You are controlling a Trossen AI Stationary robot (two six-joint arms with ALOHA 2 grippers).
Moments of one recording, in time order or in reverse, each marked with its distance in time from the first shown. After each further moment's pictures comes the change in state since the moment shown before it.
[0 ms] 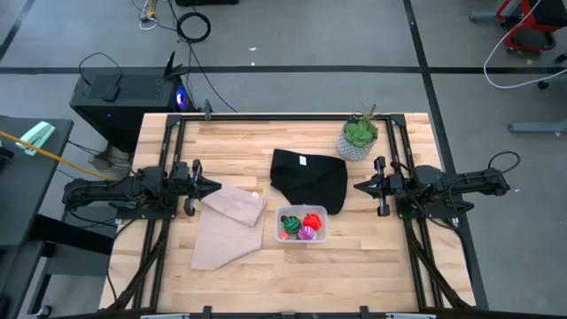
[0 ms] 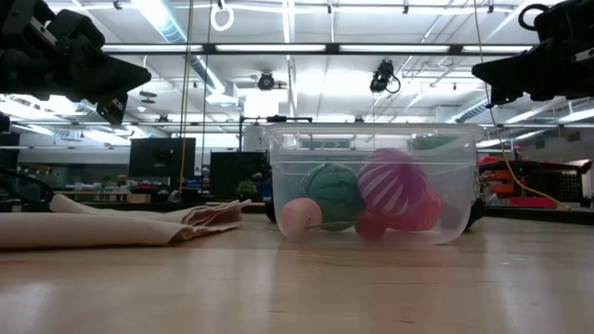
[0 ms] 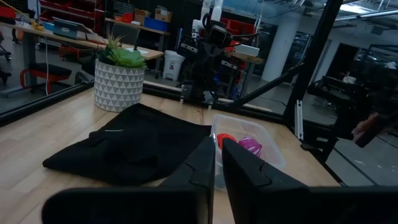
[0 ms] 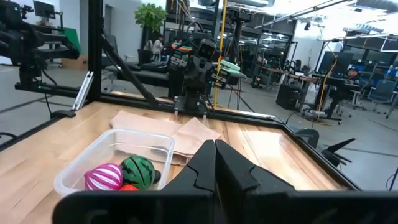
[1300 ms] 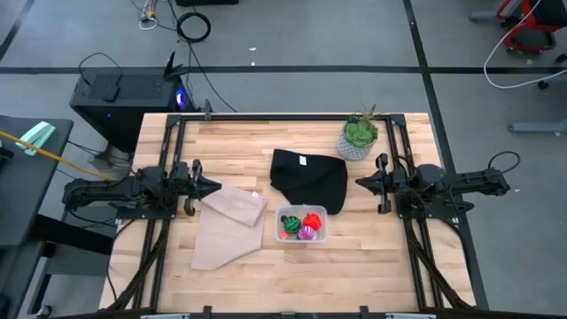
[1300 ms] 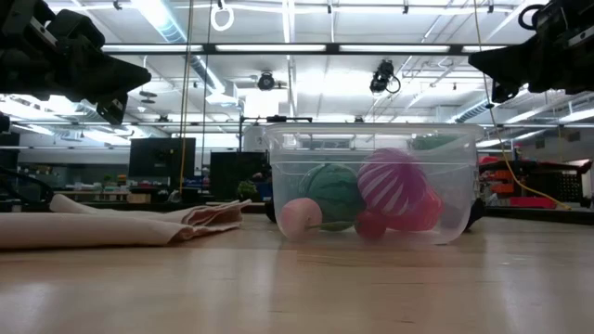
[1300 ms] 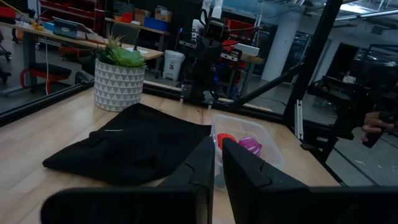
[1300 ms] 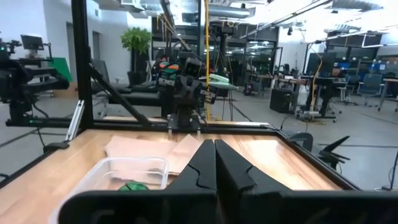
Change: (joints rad) left arm 0.000 0.000 0.000 -0.001 0.000 0.000; right arm 0.000 -0.001 0.007 0.068 0.051 0.089
